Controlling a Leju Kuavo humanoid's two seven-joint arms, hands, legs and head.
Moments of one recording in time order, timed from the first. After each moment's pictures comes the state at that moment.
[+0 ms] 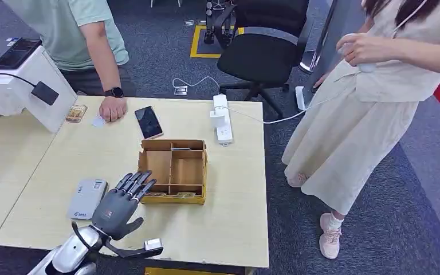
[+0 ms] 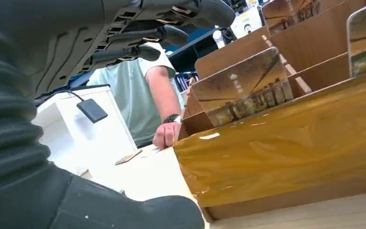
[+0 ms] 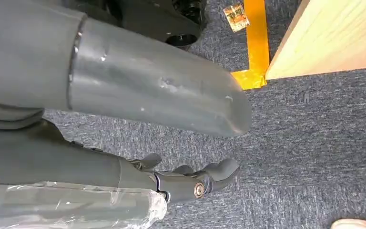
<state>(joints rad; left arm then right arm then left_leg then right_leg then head) 0.00 0.41 -0.49 -1.56 -1.16 0.22 -0.08 -0.07 0.27 -0.78 -0.26 0.79 -0.25 -0.38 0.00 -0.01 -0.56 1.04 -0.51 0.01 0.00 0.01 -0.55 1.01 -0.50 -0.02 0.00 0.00</state>
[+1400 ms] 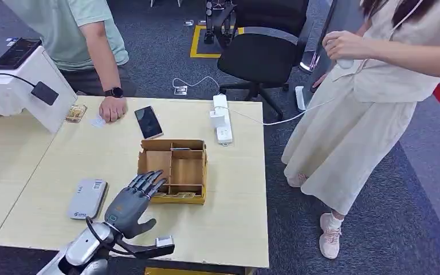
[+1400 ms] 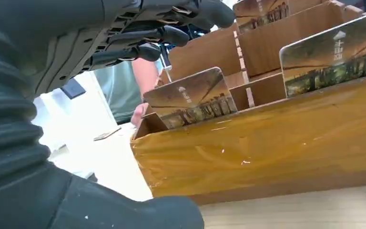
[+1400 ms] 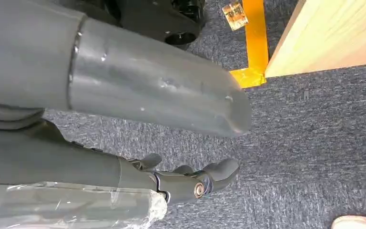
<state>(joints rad) -0.04 0.36 -0.55 -1.55 -1.05 0.14 -0.08 -0.07 0.27 -0.76 -0.26 0.76 -0.26 -0.38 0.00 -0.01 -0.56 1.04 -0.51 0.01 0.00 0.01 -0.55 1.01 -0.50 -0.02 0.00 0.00</state>
